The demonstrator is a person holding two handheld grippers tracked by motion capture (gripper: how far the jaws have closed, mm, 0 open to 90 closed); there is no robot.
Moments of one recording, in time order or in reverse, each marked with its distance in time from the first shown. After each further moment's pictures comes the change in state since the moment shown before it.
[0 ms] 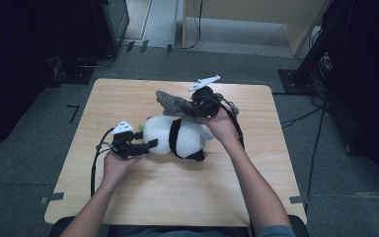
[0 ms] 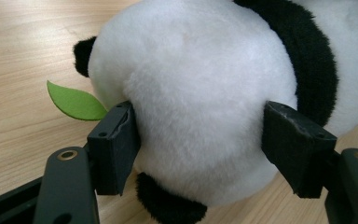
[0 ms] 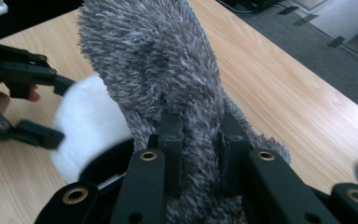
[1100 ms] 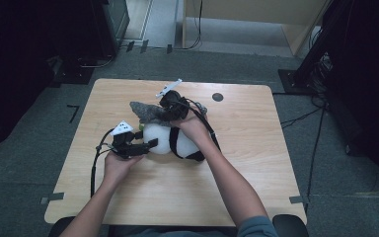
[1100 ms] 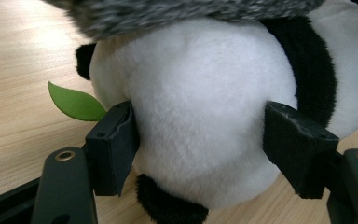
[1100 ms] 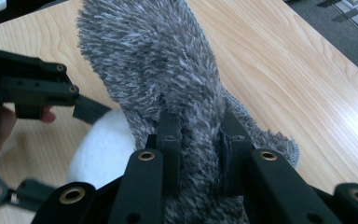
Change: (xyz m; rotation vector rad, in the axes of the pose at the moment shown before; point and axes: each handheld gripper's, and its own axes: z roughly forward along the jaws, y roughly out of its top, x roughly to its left) left arm 0.000 -0.003 0.001 -0.029 -0.002 -0.001; right arm 0.038 0.026 0.069 0.084 0.055 -0.085
